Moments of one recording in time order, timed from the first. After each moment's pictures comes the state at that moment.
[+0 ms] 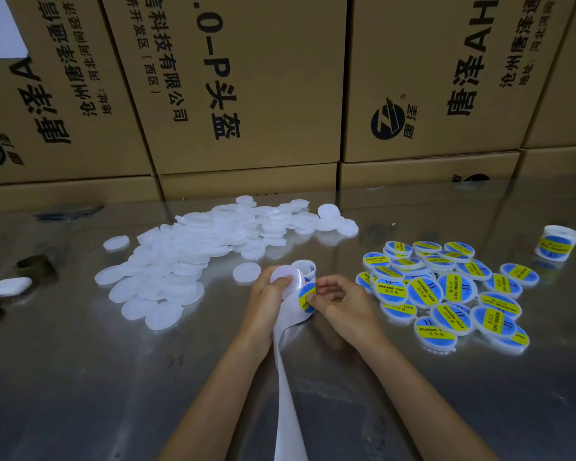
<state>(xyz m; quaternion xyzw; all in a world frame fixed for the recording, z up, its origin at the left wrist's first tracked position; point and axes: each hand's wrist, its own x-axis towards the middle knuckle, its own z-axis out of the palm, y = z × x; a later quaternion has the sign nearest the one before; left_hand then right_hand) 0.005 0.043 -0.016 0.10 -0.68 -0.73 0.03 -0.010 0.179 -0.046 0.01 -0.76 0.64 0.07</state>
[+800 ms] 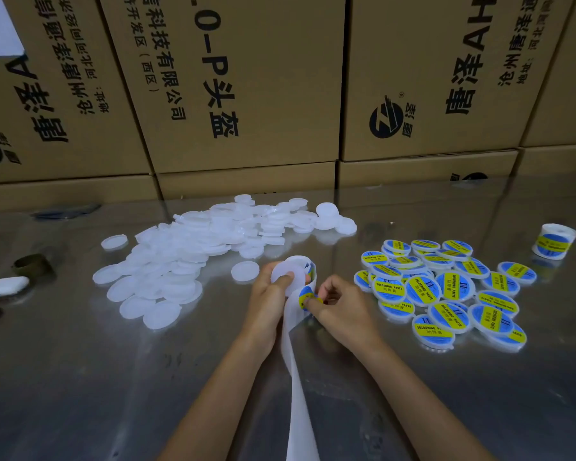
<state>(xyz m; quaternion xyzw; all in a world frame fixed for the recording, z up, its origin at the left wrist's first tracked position) 0.006 0.051 -0.017 0.08 -0.65 -0.75 0.04 0.001 0.177 -0.043 0.01 -0.81 0.58 0.10</state>
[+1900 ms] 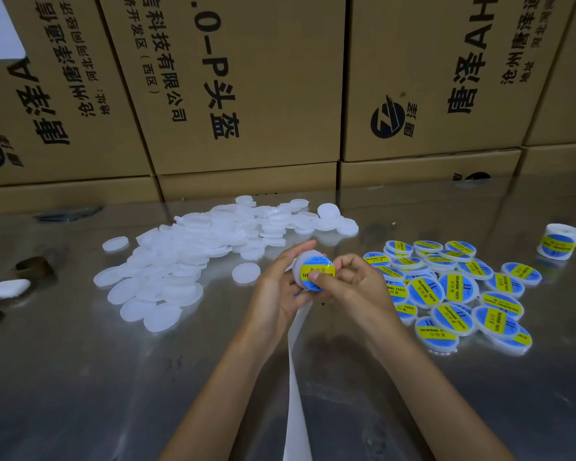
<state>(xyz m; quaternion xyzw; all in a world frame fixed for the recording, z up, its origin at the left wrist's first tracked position) 0.020 0.053 0.014 -0.04 -0.53 -0.85 -0.04 0.015 0.186 0.000 0.05 -0.65 0.76 0.08</state>
